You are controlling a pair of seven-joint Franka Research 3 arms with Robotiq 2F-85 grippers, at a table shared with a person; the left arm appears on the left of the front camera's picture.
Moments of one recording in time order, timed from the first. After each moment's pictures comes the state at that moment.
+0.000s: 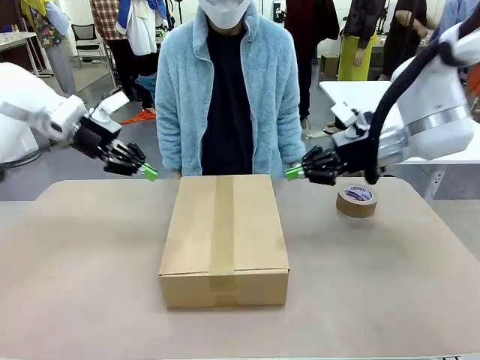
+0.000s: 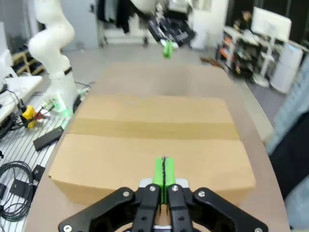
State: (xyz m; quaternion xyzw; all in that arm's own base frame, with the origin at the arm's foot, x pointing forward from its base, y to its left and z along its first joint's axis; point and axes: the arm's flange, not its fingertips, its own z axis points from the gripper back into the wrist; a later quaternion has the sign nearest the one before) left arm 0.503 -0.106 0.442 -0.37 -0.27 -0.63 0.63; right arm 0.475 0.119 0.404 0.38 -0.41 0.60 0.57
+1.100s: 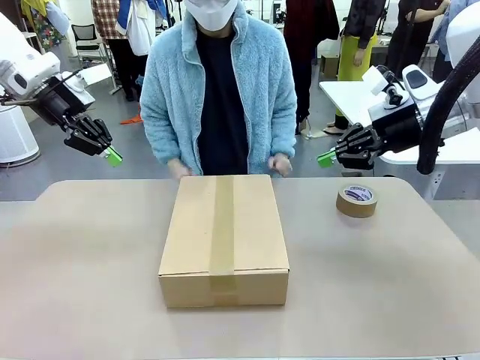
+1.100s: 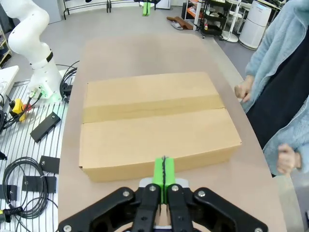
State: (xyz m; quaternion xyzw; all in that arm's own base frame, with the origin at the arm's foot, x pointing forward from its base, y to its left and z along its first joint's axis) left arm 0.474 -0.082 0.521 -0.27 -0.19 -0.65 0.69; right arm 0.395 0.091 0.489 0.27 -0.39 0.58 0.66
